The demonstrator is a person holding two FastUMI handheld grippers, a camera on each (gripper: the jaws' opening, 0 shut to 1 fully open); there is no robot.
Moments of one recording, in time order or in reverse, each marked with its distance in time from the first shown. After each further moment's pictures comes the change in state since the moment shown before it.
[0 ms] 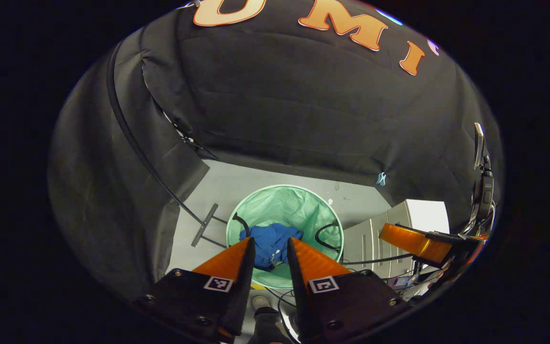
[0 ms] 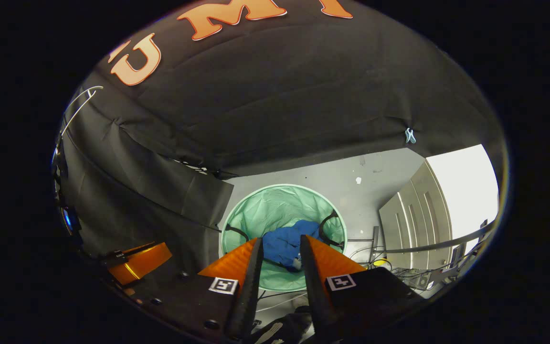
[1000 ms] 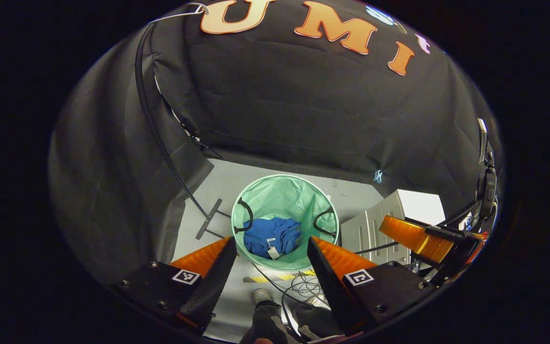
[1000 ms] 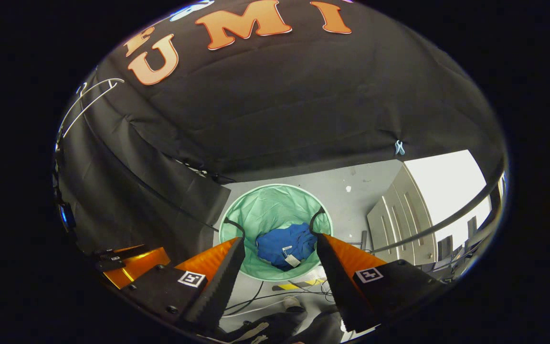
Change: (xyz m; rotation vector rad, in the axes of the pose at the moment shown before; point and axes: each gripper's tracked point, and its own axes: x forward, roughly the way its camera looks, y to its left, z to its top) left arm -0.075 -0.008 -0.051 0.022 -0.010 0.002; right arm -0.085 -0.001 -0.041 -0.061 -0.087 -0.041
